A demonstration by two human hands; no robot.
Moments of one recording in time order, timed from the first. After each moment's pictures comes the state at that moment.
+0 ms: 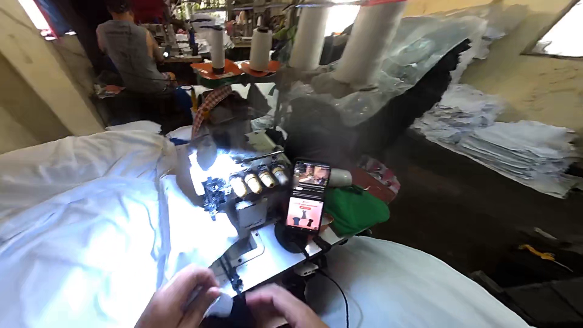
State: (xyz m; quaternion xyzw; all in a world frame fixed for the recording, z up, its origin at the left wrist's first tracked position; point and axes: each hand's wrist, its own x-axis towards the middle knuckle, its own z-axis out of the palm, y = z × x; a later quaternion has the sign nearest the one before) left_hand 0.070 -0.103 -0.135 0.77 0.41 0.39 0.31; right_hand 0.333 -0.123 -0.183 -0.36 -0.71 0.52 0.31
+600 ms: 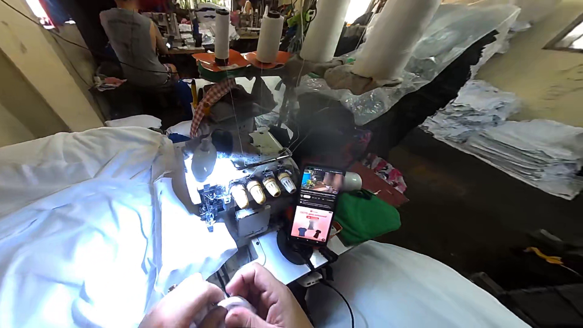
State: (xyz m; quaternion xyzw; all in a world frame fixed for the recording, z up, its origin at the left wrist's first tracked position) left_hand 0.085 -0.088 -0.125 0.78 0.43 0.34 0.30; right_hand 0.283 -0.083 -0.150 -0.32 -0.61 0.56 0.46
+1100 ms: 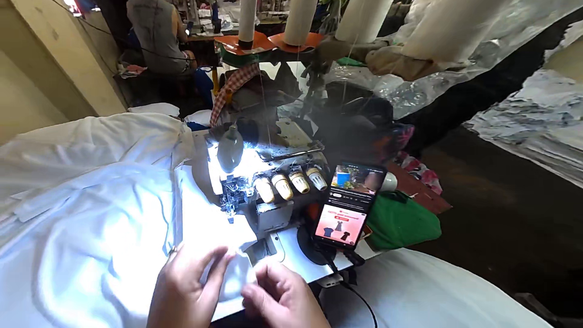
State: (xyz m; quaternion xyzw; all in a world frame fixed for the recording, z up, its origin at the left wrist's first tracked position) left_hand 0.086 -0.065 -0.157 0.70 0.54 0.46 0.11; right_hand 0.271 -0.074 -0.163 -0.40 -0.60 0.53 0.44
